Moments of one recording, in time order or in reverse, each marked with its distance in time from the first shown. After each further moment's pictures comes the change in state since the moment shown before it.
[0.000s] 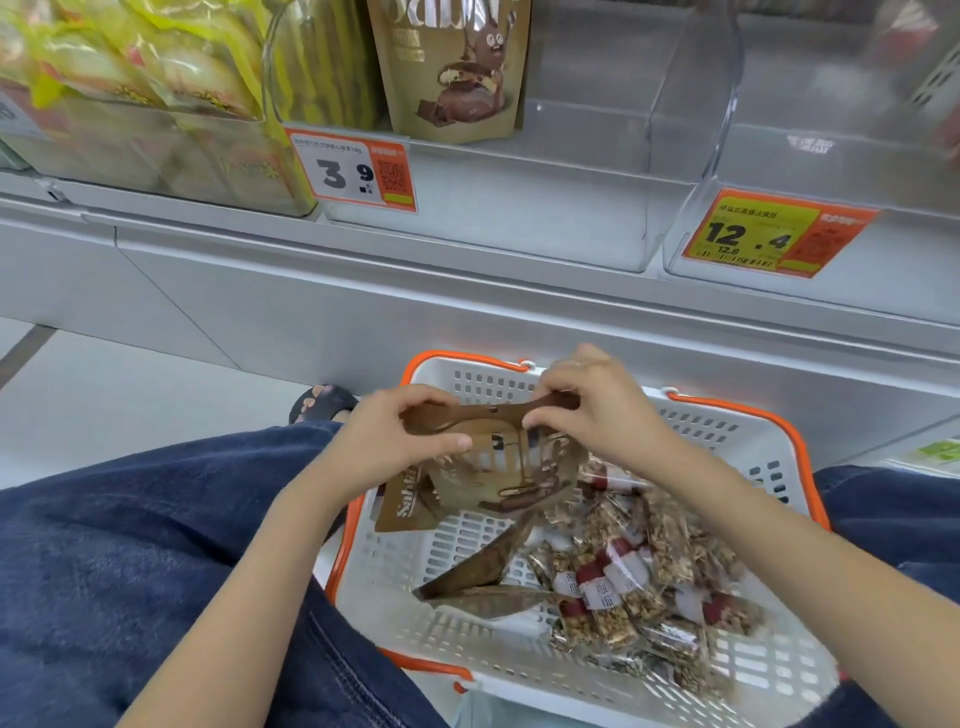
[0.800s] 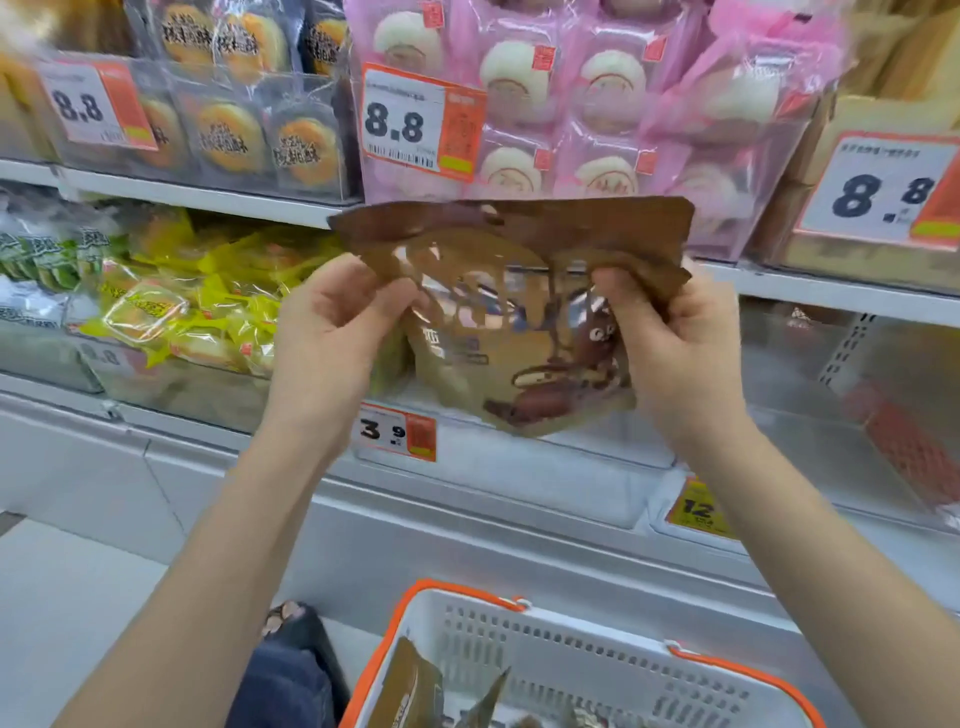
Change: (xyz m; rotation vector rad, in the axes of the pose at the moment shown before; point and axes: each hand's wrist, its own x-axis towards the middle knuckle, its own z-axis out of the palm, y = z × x) left_hand 0.037 0.185 -0.144 -0.557 0.654 0.793; right_hand 0.109 -0.128 -0.183 0.383 0.789 -0.465
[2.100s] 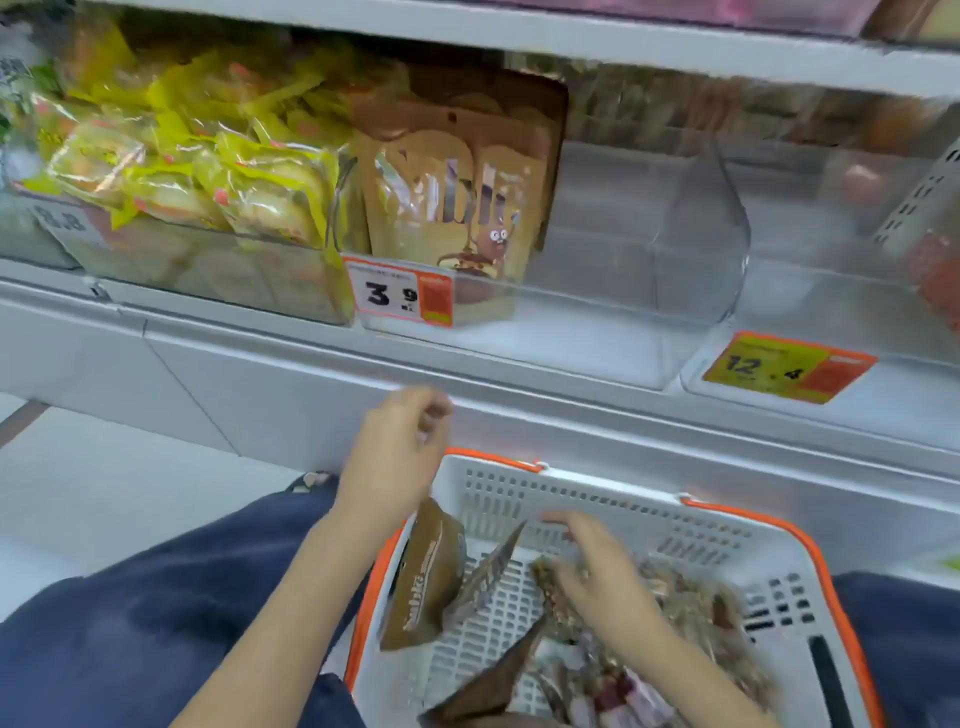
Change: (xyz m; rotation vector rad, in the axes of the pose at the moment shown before) left_hand -0.146 -0.118 -0.031 0.798 -0.348 -0.375; right_hand -0.300 0.068 0.013 -0.440 -0.731 0.756
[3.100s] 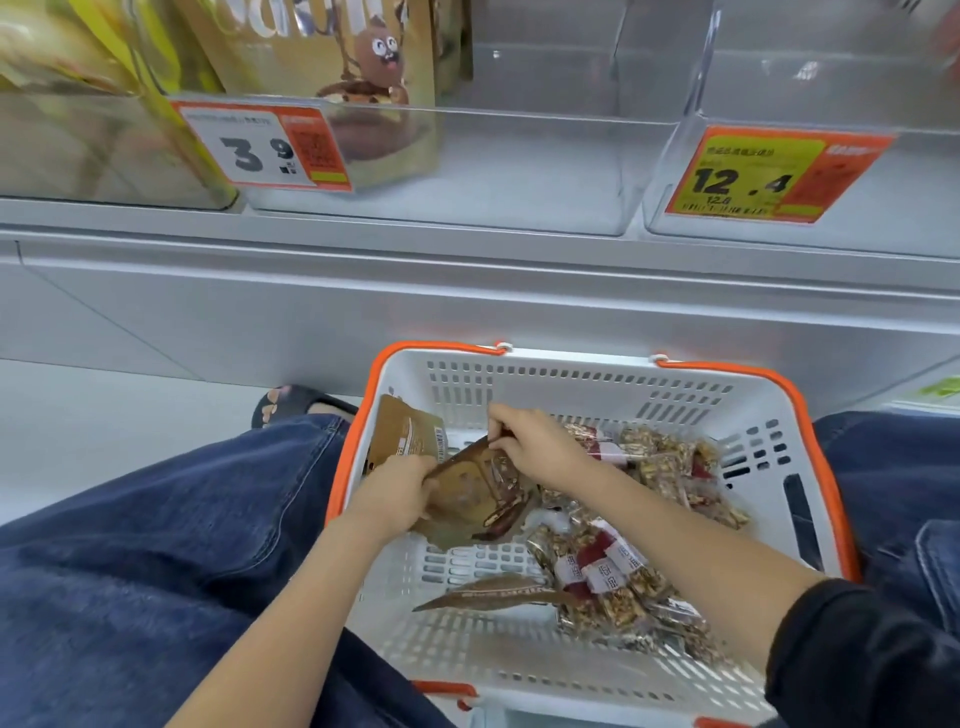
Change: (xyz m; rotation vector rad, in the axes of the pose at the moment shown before) left_hand -0.074 -0.087 0.102 0.418 -0.799 -0.105; right_hand 0.050 0.046 0.051 0.071 -0.247 0.006
